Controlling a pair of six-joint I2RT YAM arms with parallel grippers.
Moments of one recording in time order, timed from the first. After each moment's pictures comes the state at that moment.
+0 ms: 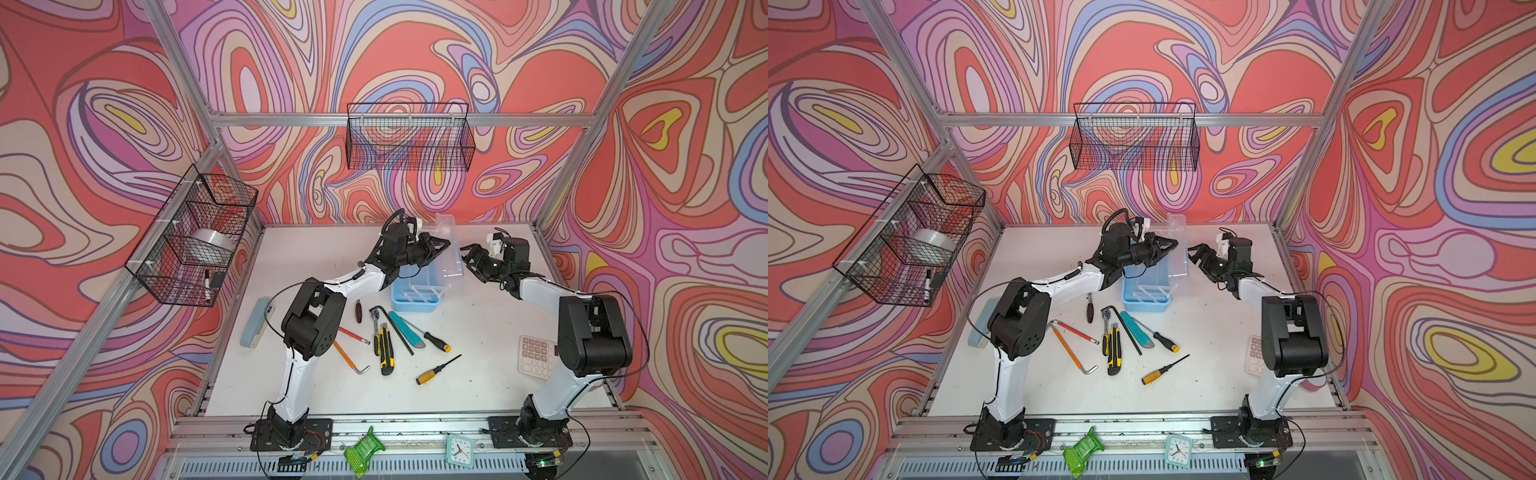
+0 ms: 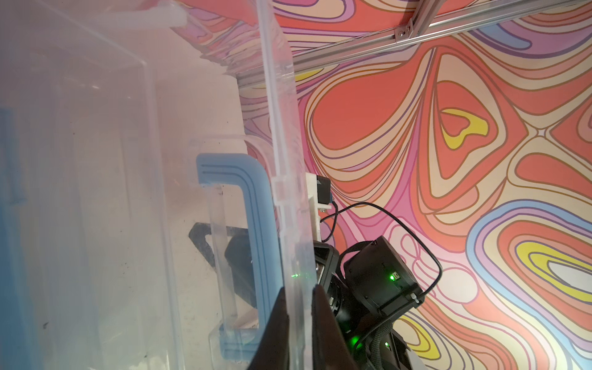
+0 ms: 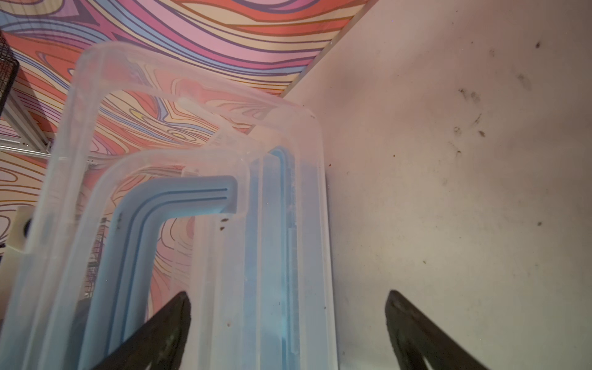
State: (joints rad) left arm -0.60 2.11 1.57 0.41 0.56 -1.28; right arm 0.02 1.75 1.02 0.19 -0.61 0.77
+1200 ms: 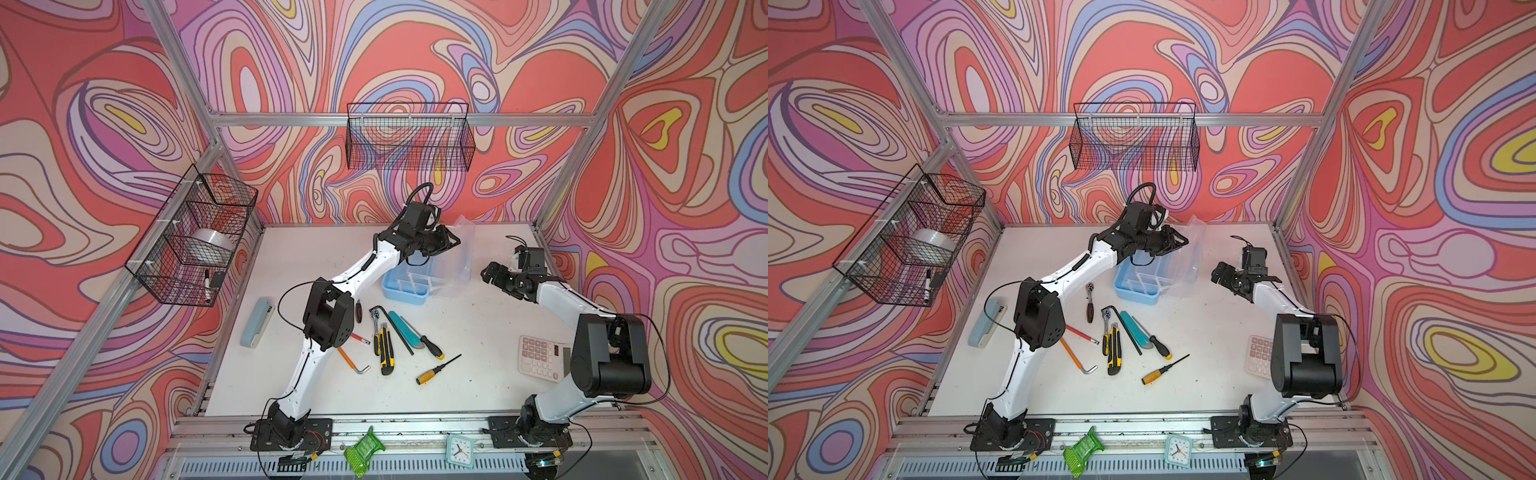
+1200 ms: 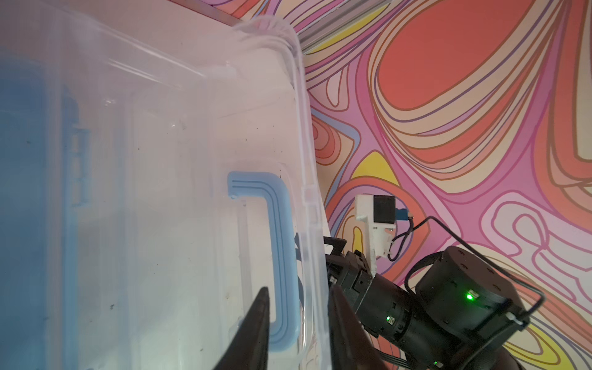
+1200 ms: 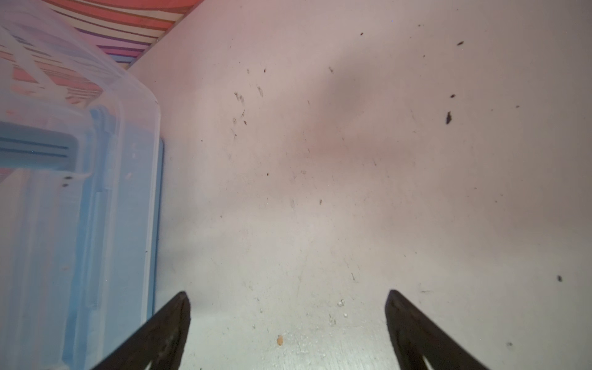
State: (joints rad) left arm -0.64 2.32 2.20 -0.40 0.50 -0.87; right arm -0.08 1.60 0.98 -0.25 -0.21 0.41
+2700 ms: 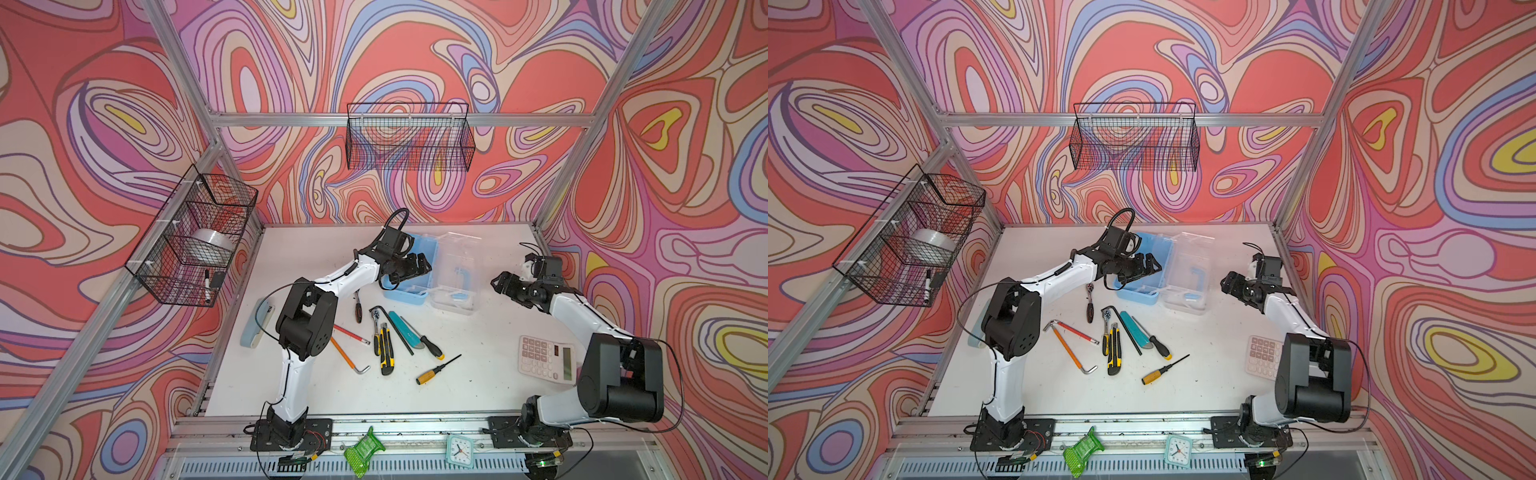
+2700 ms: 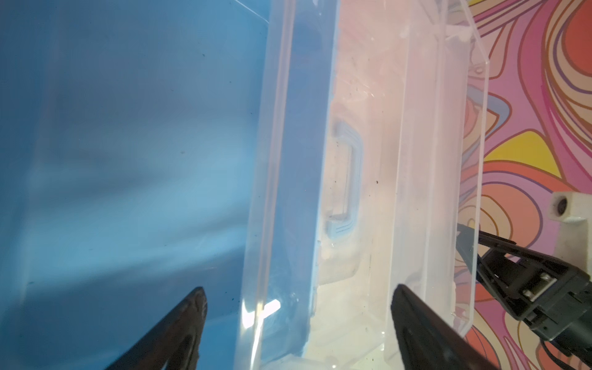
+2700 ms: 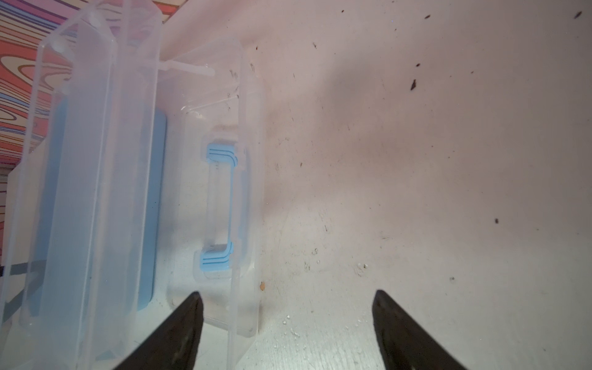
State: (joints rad) left arm -0.57 2.09 1.67 -0.41 0.37 -0.73; right arm -0.17 1.46 0.88 -0.31 -0.32 0.33
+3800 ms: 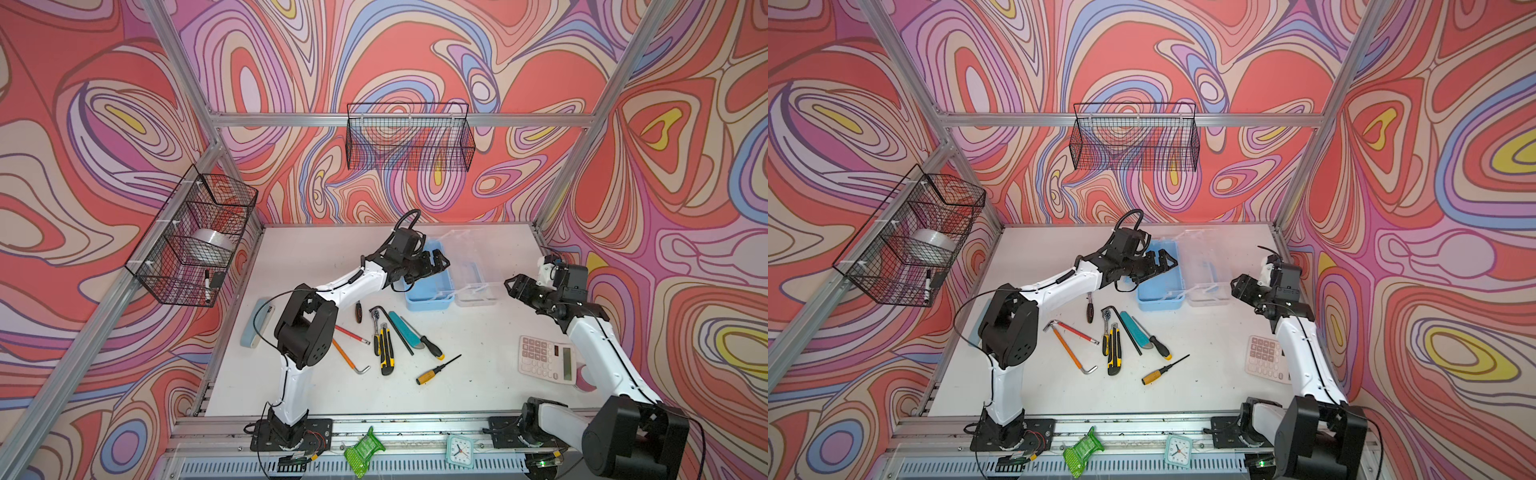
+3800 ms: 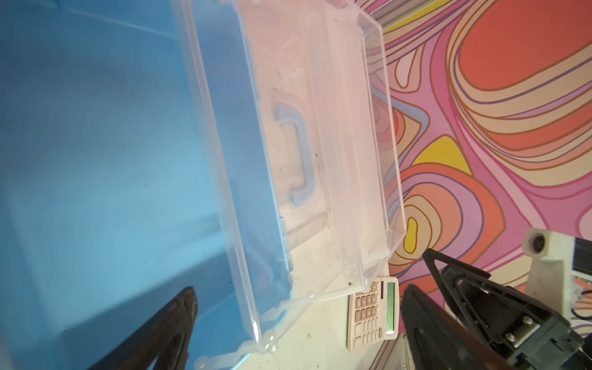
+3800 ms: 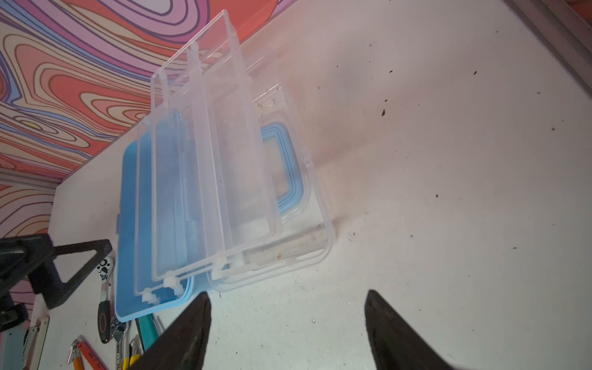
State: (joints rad) left arm -0.64 1.99 1.60 -0.25 0.34 -0.85; right arm -0.18 1.15 0.83 -0.46 -0.31 0.35
